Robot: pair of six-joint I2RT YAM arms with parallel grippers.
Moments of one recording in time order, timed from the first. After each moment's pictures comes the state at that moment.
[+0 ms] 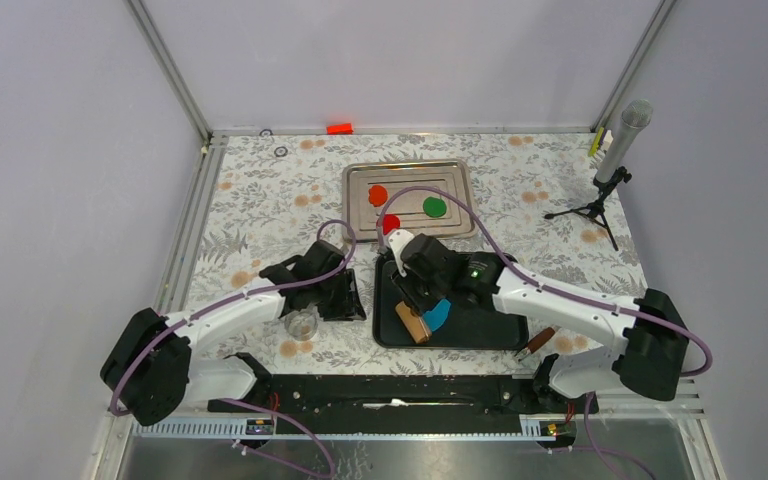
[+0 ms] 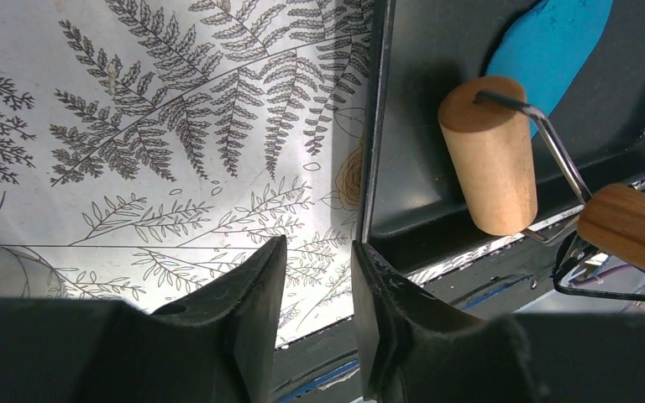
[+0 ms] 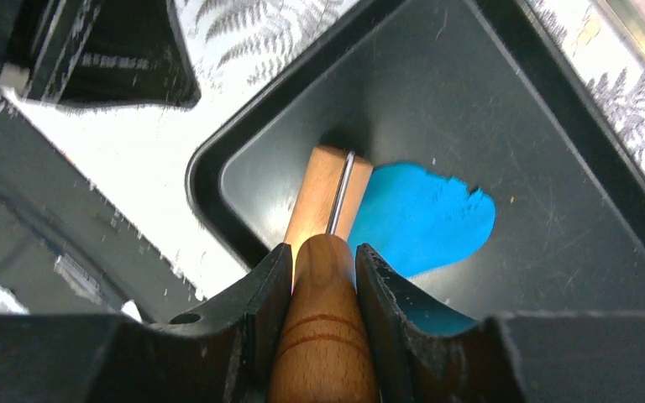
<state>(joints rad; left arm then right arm) -0.69 1.22 0.63 -0.46 0.20 -0.79 1.03 1.38 1.03 -0.56 0.08 0.16</state>
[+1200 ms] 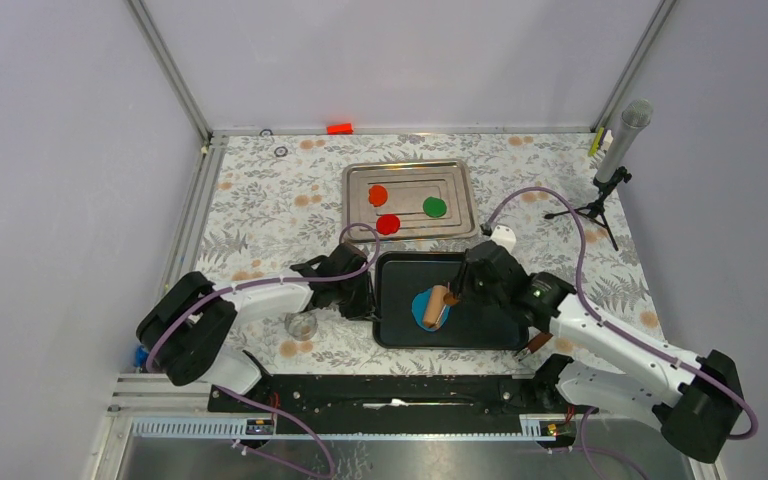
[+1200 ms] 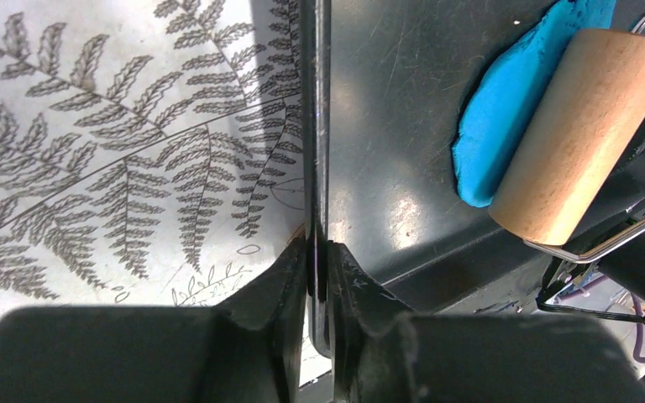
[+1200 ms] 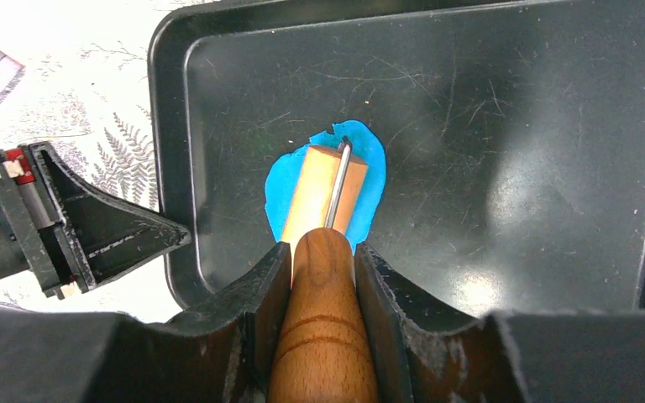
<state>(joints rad) -0.75 1.45 0.65 -0.24 0.22 -0.86 0.80 1.02 0.74 -0.59 0.26 0.85</state>
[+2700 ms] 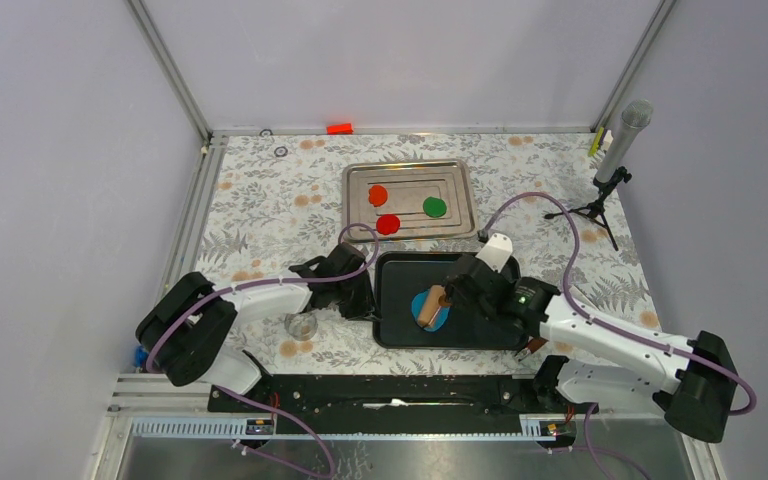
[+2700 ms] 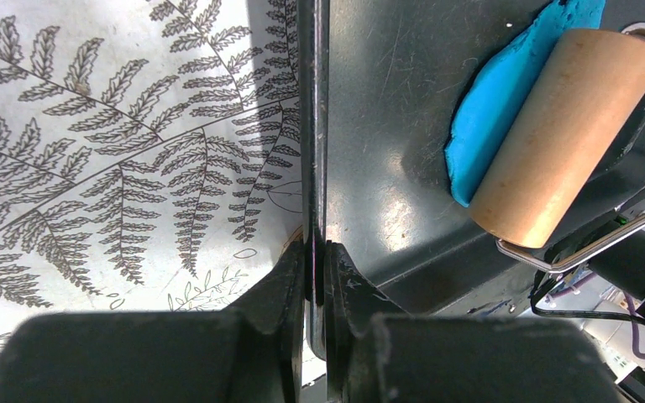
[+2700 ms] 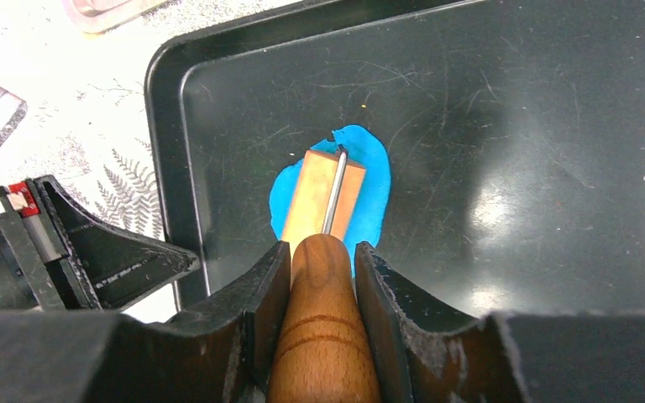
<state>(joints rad) -0.75 1.46 0.63 -0.20 0.25 -0.87 0.97 1.04 0.73 -0.63 0.49 1.05</state>
